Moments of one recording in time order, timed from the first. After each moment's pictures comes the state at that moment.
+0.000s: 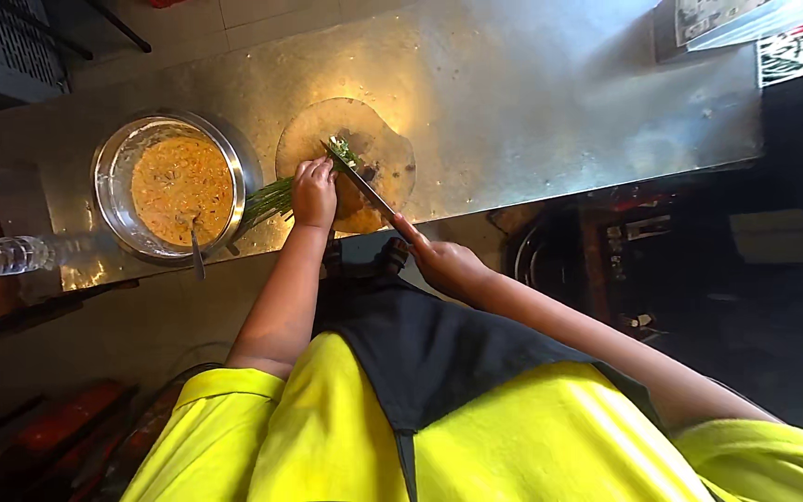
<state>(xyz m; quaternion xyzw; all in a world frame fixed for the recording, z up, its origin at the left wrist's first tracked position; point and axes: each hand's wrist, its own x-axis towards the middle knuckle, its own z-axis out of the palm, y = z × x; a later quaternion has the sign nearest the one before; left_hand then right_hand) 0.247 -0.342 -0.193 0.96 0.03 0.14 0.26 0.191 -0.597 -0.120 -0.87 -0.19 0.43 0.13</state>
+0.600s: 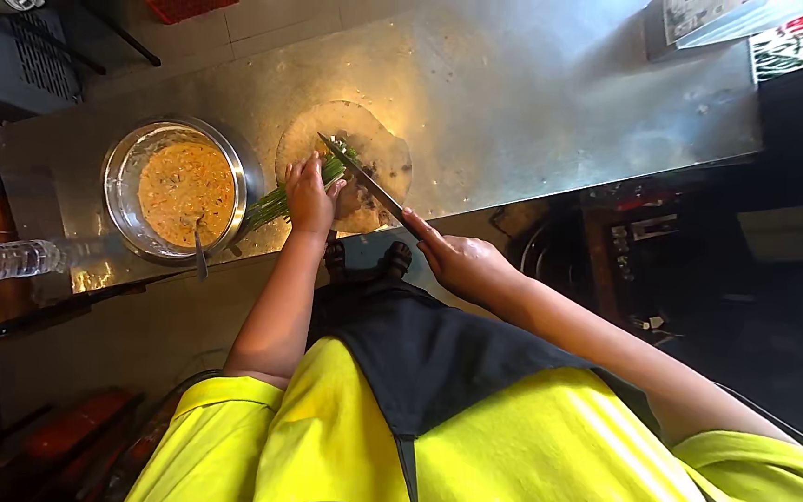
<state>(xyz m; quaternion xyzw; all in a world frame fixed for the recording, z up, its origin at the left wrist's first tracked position) 0.238 -0.343 -0.156 0.97 0.08 0.01 0.24 0.189 -0.607 -0.070 -0.90 -0.22 0.35 0.12</state>
